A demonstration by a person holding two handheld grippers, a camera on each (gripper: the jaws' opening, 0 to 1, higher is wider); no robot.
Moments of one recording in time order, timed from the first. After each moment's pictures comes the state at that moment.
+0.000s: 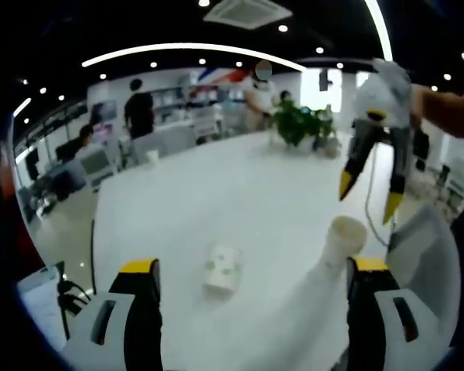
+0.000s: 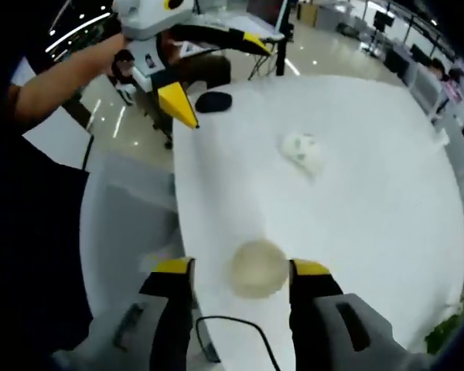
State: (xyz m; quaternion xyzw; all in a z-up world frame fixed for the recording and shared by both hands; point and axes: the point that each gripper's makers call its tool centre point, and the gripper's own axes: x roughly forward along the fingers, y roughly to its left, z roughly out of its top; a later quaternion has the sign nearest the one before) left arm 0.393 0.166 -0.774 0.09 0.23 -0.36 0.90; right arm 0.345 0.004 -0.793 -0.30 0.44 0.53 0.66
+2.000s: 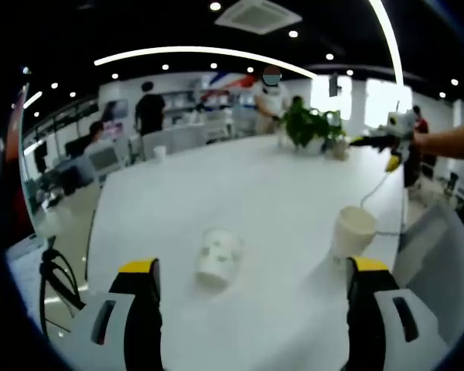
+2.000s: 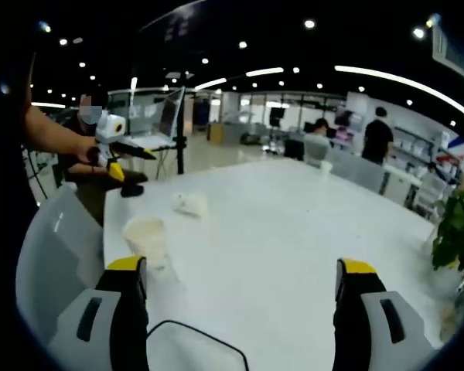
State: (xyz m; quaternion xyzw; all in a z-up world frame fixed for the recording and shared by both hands) left arm 0.377 0.160 -0.816 0.07 0.21 -0.34 0.91; right arm 0.387 -0.181 -0.796 -0.12 0.18 0.41 0.89
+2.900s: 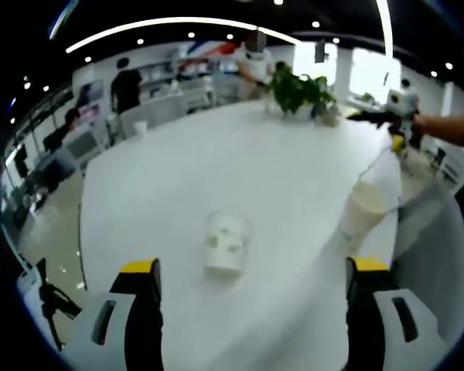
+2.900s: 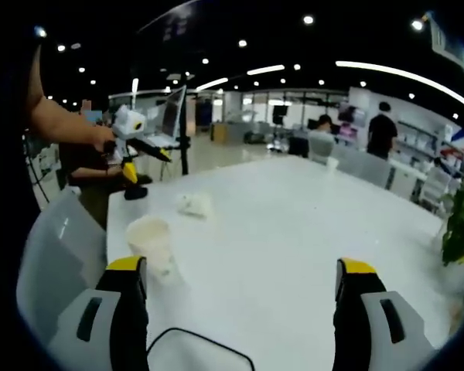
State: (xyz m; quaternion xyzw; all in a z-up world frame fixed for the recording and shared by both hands) left arm 0.420 0.164 -0.827 0.12 0.31 -0.38 0.86; right arm 0.389 -0.167 -0.799 -0.11 0.18 0.42 0.88
